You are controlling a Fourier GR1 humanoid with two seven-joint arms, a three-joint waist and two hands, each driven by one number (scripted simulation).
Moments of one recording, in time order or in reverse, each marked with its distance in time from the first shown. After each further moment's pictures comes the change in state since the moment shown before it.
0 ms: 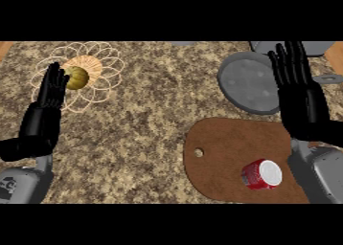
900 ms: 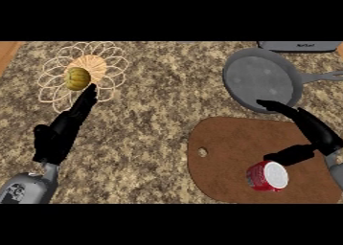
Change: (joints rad) left arm 0.029 0.048 -0.121 -0.008 -0.008 -0.164 0.303; right arm 0.059 -0.368 0.225 0.269 0.333 0.337 0.112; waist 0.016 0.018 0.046
